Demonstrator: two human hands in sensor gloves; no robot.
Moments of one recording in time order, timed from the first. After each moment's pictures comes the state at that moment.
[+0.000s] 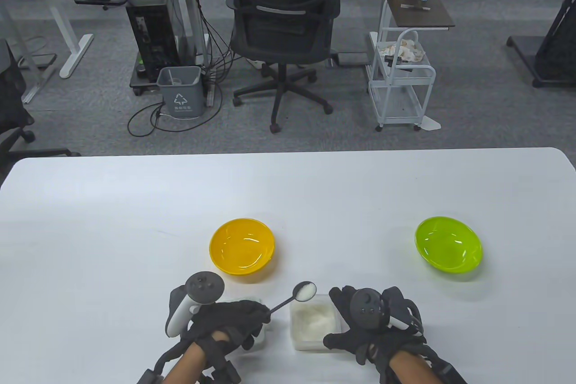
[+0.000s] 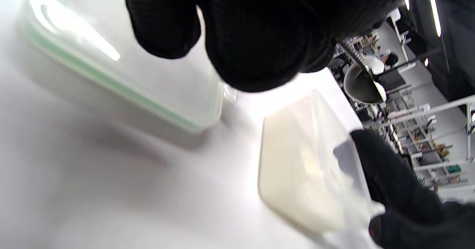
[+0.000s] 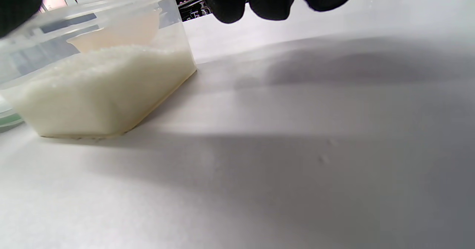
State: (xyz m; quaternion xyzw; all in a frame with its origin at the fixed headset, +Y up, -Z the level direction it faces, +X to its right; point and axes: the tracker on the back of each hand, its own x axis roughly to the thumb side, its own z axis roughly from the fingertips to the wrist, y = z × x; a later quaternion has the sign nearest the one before) left_hand -0.199 -0.759 -0.336 -0.28 -0.03 0.44 0.85; right_hand 0.143 -0.764 -0.328 0.19 0.16 0.96 0.12
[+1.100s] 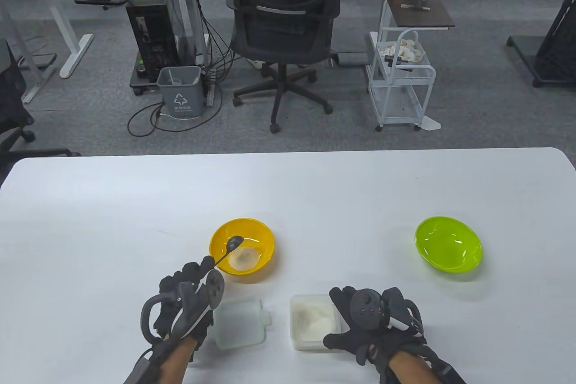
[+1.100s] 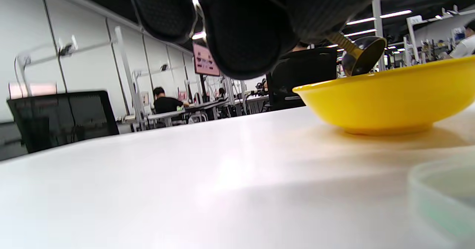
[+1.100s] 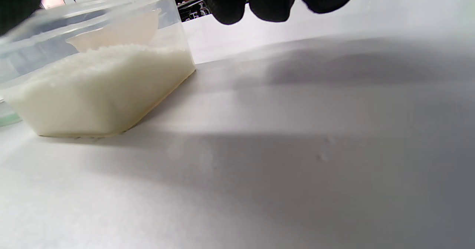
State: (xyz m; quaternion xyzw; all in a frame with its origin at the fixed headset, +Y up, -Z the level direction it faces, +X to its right) left_hand -0.211 -0.730 -0.344 0.07 0.09 -0.10 0.99; right_hand 0.143 -0.764 -0.326 0.19 0.15 0.96 0.12
